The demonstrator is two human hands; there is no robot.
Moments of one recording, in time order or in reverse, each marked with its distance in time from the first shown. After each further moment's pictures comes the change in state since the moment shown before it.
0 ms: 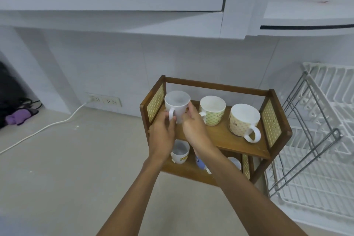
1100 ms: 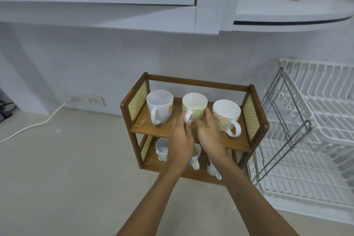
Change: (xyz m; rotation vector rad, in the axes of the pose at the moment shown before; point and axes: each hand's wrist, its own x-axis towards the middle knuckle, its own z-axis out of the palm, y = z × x) left_hand -0.045 0.055 0.067 -0.098 -0.157 -0.027; right_hand -0.018 0.036 -0.075 -0.041 0.196 0.066
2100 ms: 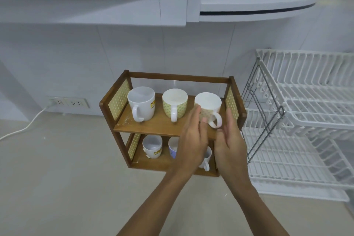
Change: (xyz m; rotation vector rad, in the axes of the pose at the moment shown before) left_hand -0.030 0.036 0.044 -0.052 -0.164 0.175; right_hand -0.076 0.018 -0.075 -0.132 0.298 -0.267
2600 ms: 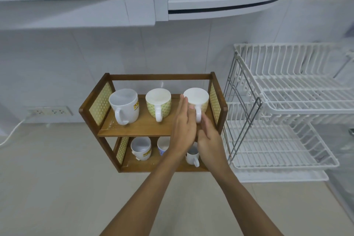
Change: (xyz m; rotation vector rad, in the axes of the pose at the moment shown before) left_hand 0.032 0.000 0.024 -0.127 -0.119 -0.147; right_hand 0.008 0.014 0.005 0.089 -0.115 0.186
